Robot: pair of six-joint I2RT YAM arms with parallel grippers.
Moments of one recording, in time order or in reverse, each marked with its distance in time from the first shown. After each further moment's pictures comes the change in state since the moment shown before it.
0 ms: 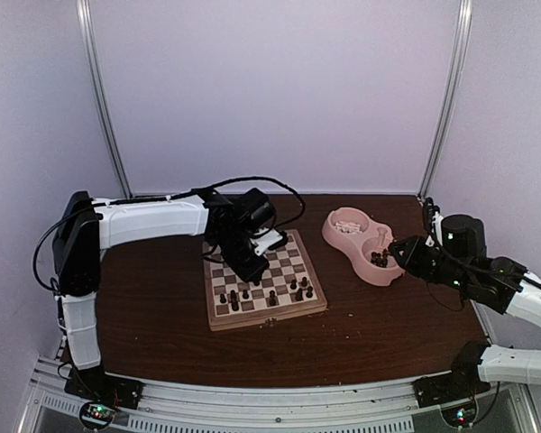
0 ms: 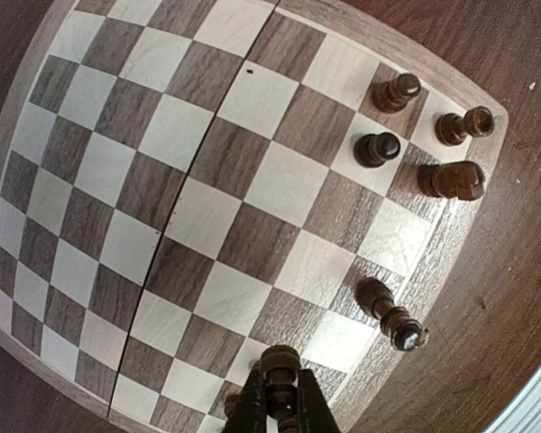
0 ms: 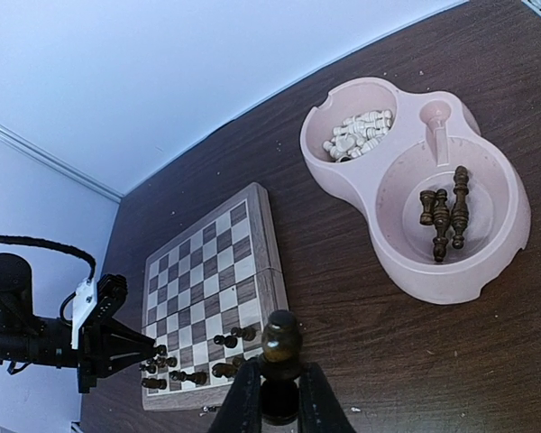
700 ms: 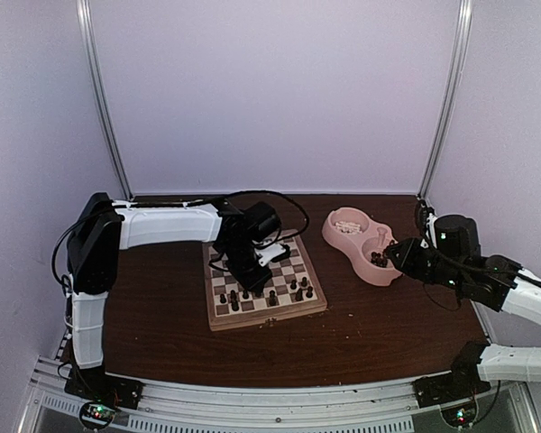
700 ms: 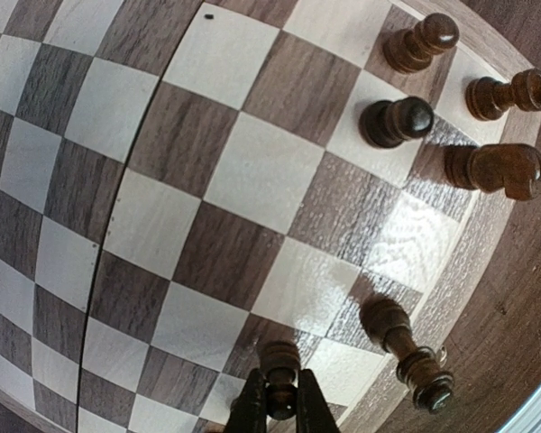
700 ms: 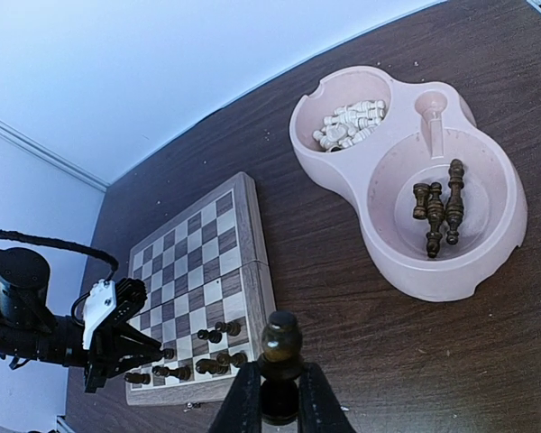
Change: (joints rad) left arm 0.000 0.099 0.017 -0.006 0.039 0.013; right arm 0.000 0.047 0.002 0.001 -0.001 -0.023
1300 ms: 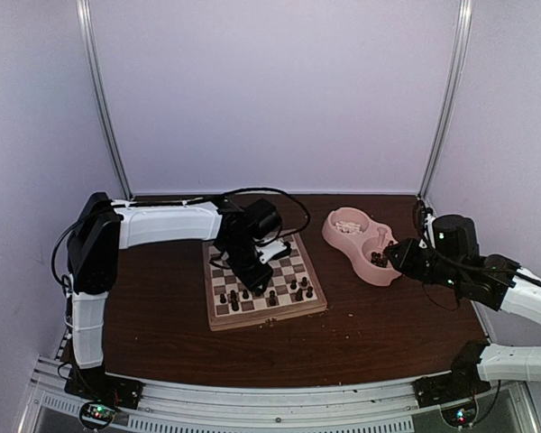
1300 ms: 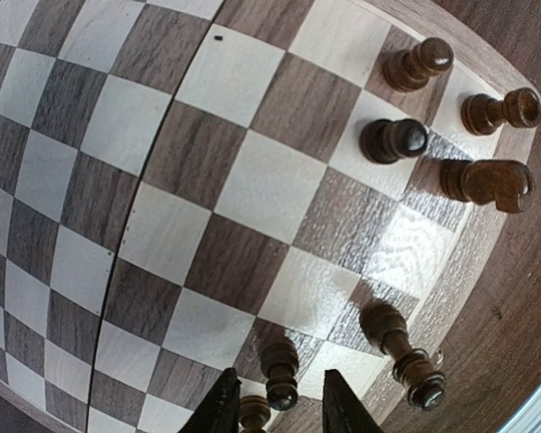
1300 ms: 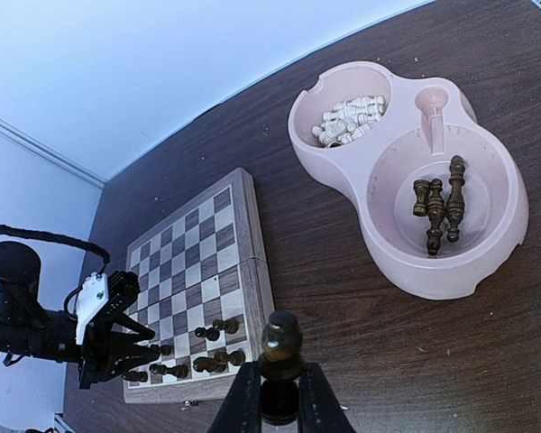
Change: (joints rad) left arm 0.000 0.001 0.017 -0.006 -0.008 -0.002; right arm 0.000 0.014 0.002 0.001 -0.005 -0.001
